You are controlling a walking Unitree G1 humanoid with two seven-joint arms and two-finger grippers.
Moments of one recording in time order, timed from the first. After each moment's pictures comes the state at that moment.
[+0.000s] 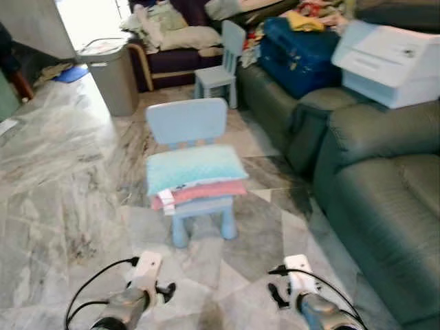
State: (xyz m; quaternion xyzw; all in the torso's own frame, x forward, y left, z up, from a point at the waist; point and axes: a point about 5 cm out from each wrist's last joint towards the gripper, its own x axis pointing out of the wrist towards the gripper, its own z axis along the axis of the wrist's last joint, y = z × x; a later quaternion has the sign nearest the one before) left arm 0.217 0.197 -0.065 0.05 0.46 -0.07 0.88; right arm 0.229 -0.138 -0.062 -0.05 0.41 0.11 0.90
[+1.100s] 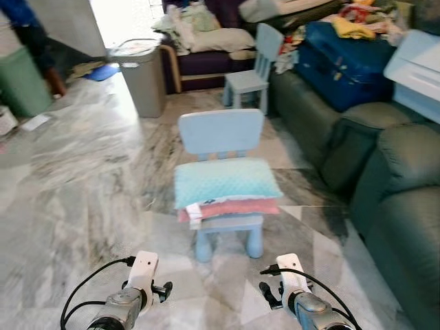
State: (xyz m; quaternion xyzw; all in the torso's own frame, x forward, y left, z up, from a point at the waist) left arm 0.221 0.186 -0.064 0.05 0.45 -0.08 0.89; right arm 0.227 -0.151 -0.063 -0.06 0.41 0.10 0.90
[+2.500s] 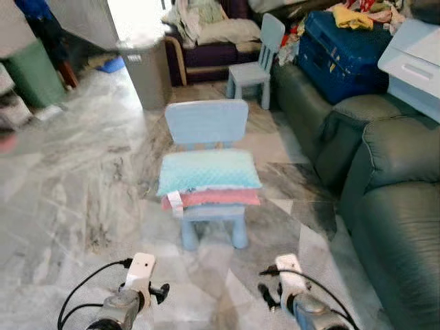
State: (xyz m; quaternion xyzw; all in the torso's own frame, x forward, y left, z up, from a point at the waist) left arm 0.225 0.179 -0.063 0.04 0.44 -0.08 0.89; right arm 0.224 -0.156 -0.064 -0.06 0.42 0.09 0.90
